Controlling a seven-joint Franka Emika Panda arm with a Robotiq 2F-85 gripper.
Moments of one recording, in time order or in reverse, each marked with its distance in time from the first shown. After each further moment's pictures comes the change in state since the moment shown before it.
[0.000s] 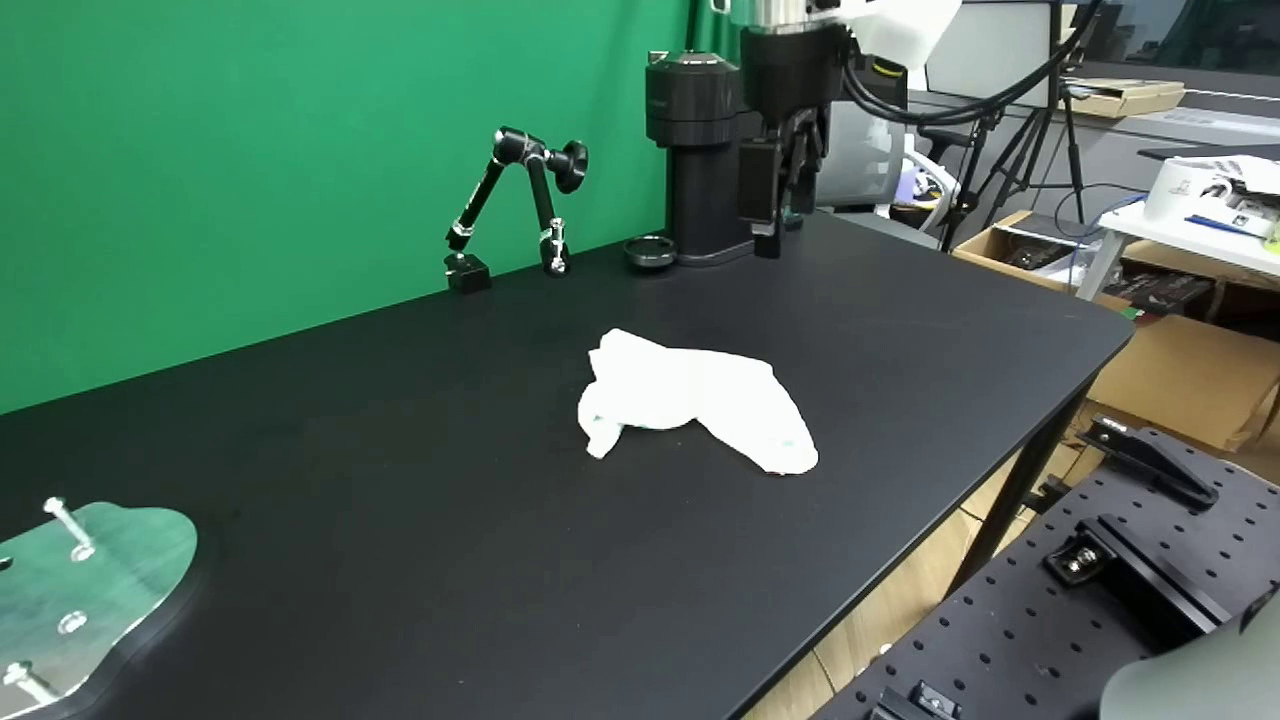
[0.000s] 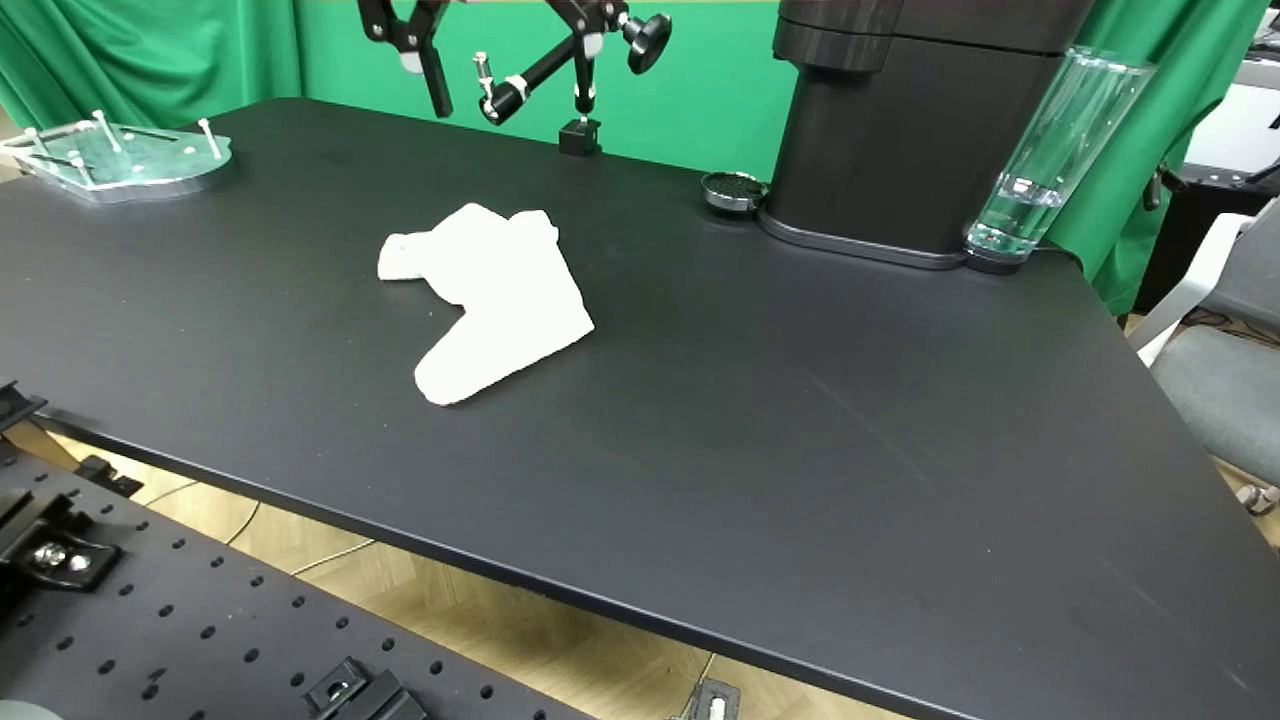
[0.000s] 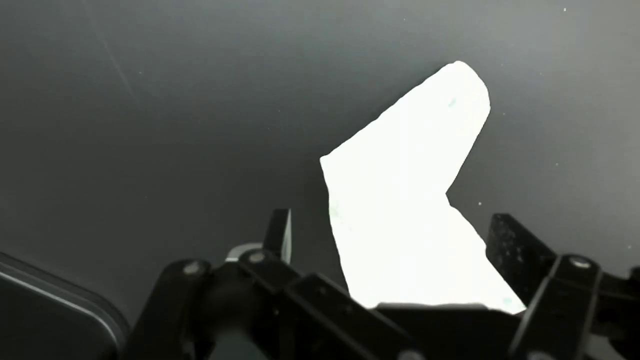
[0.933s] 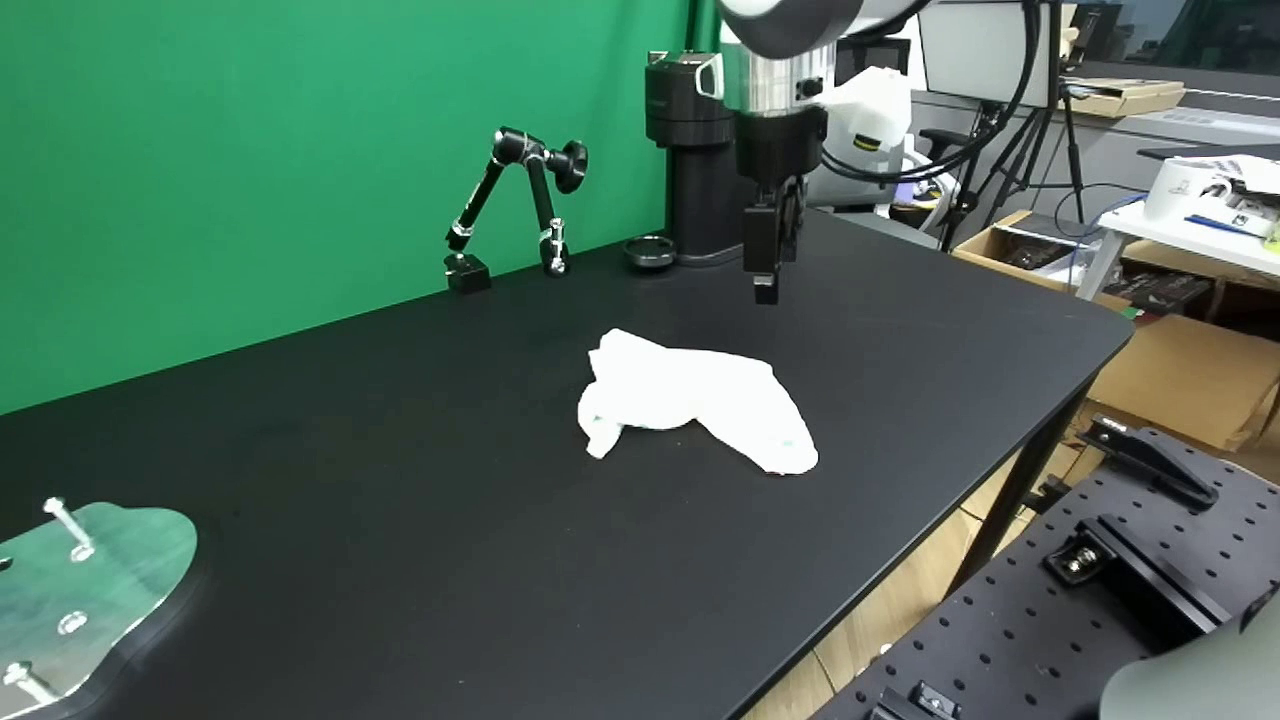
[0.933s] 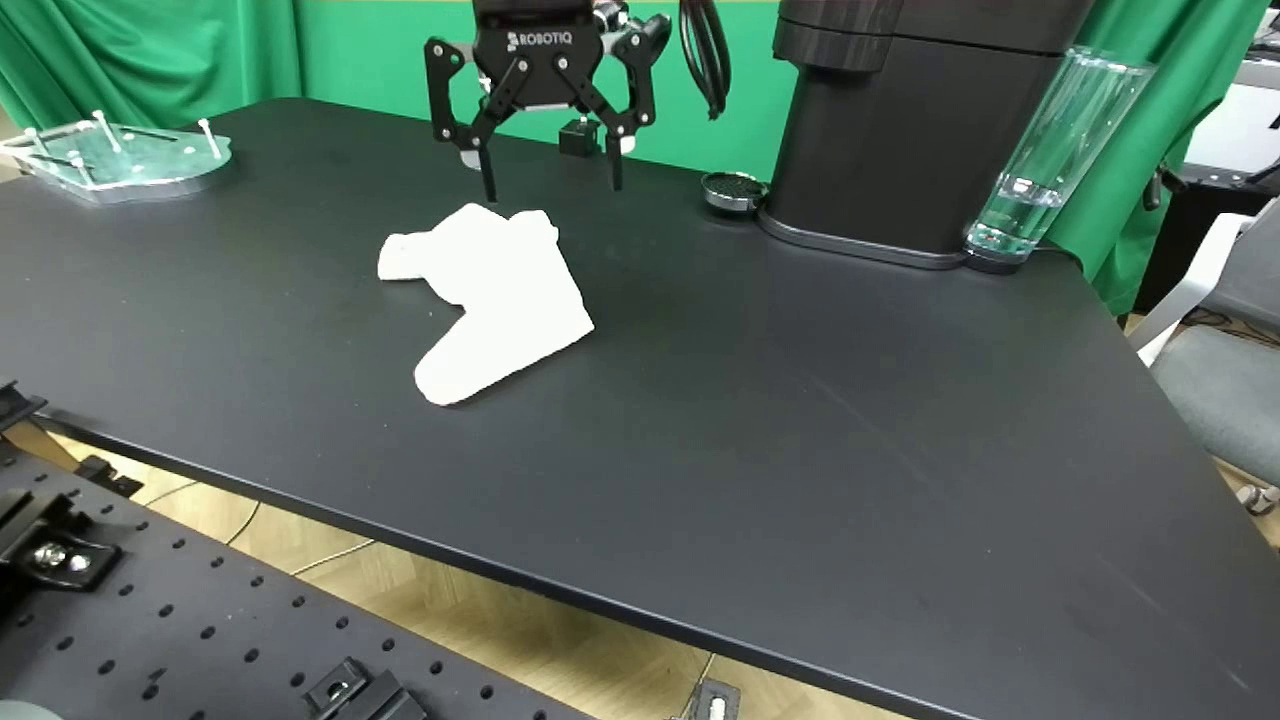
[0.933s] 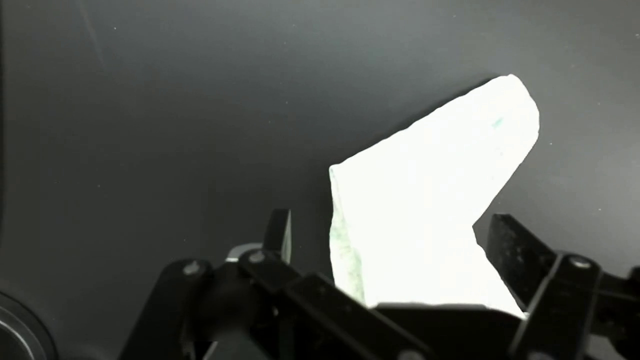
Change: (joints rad) arm -0.004 0.219 -0.046 0.063 0.004 0.117 -0.176
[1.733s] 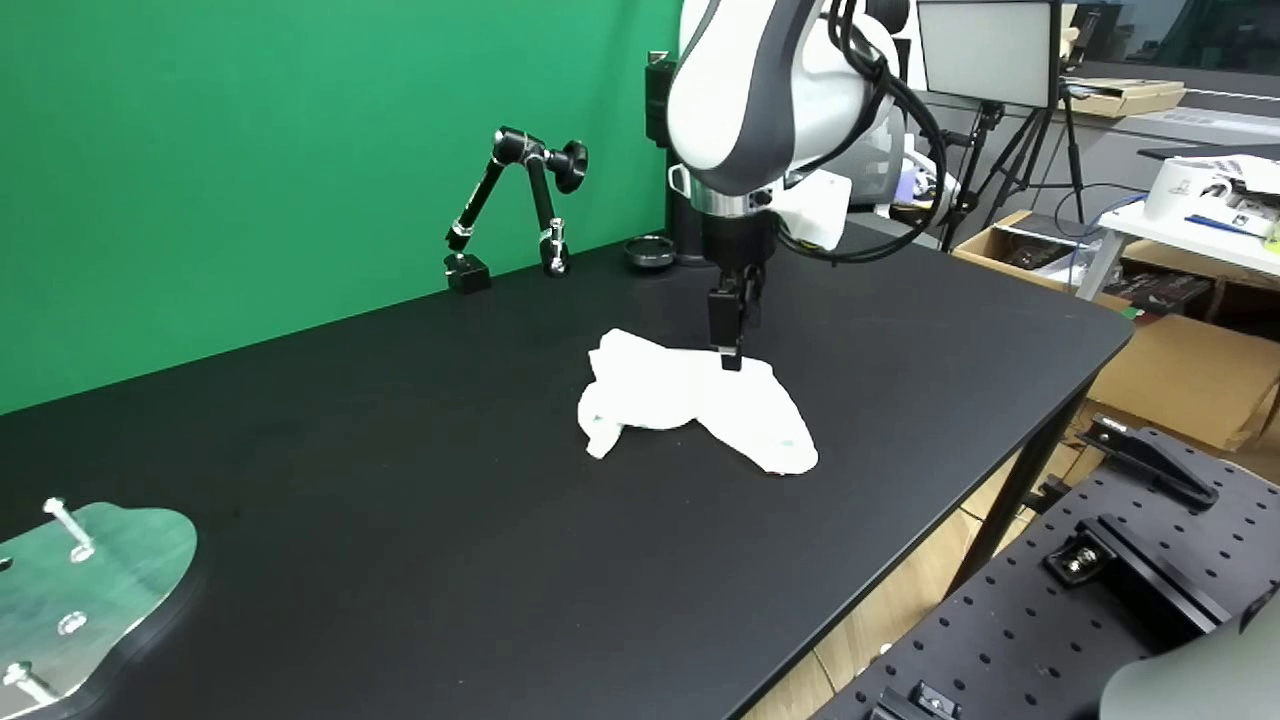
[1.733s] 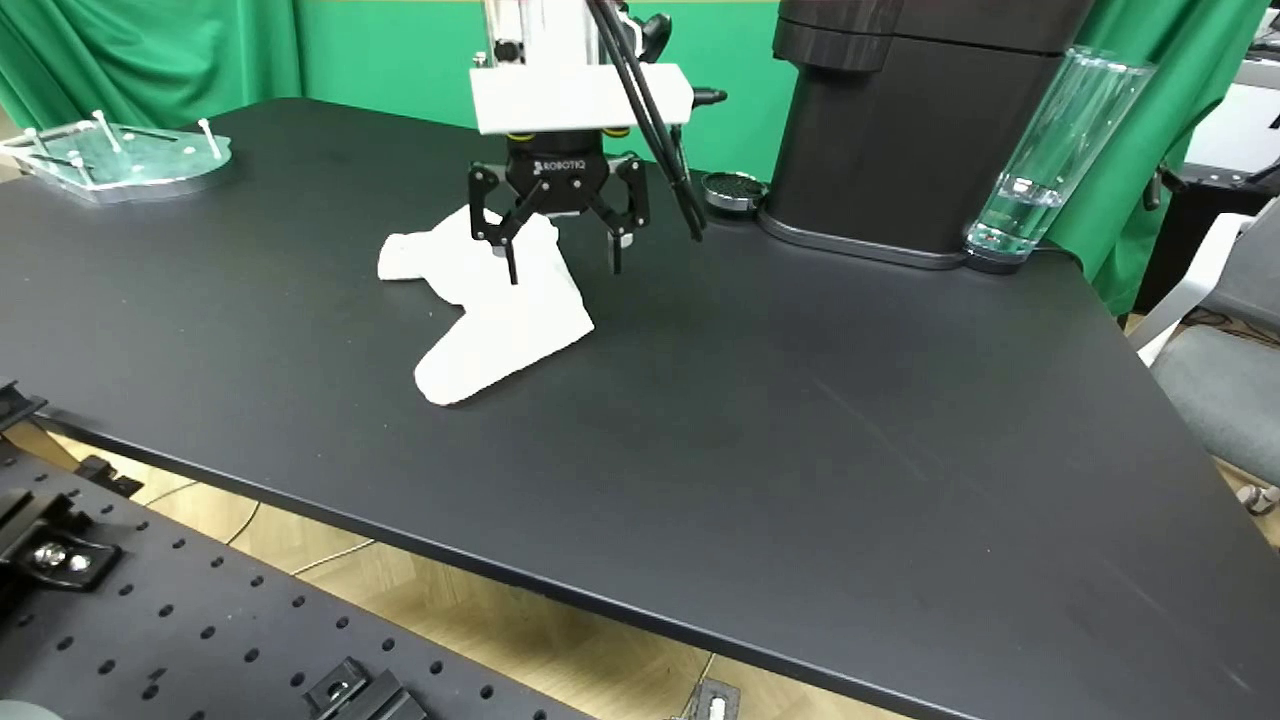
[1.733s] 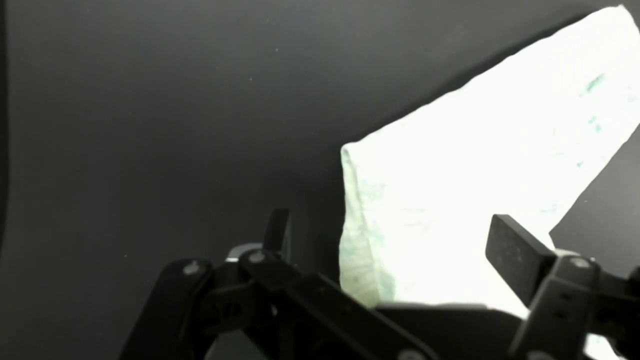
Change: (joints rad) arm -0.026 0.320 0.033 0.129 0.013 0.162 0.001
